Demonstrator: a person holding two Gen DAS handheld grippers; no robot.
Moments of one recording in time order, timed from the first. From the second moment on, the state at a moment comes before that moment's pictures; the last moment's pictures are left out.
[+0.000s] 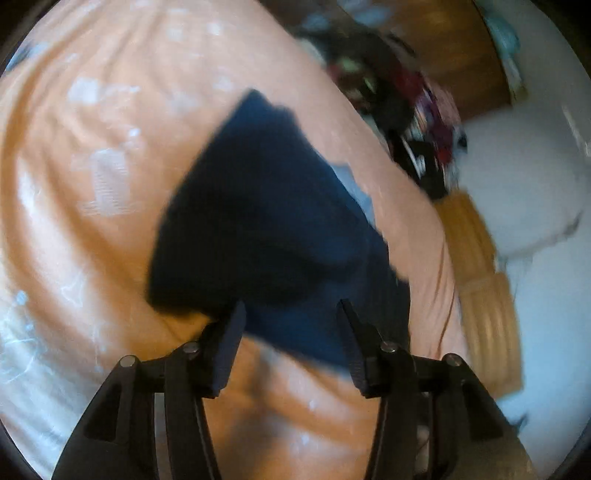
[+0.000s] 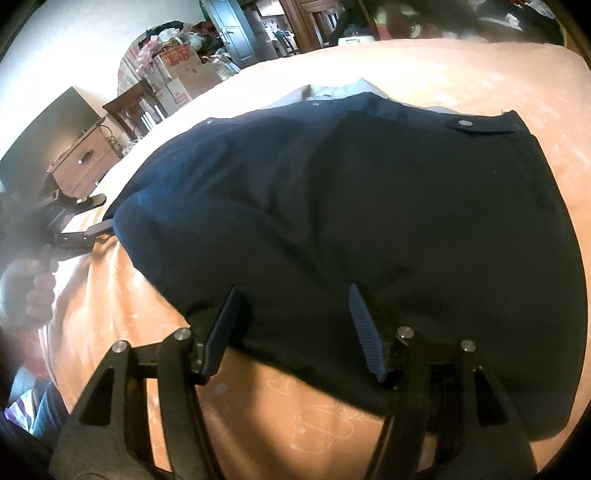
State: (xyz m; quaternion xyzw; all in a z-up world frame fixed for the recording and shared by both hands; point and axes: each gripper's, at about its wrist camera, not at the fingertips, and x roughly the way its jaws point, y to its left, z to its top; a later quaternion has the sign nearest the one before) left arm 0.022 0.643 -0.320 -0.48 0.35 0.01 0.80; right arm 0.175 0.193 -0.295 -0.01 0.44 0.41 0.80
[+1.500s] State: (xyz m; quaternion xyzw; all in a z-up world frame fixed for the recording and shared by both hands) left arm -0.010 0.678 -0.299 -0.39 0.32 0.03 0.86; right arm 0.140 0.246 -0.253 -0.04 0.43 0.45 0.79
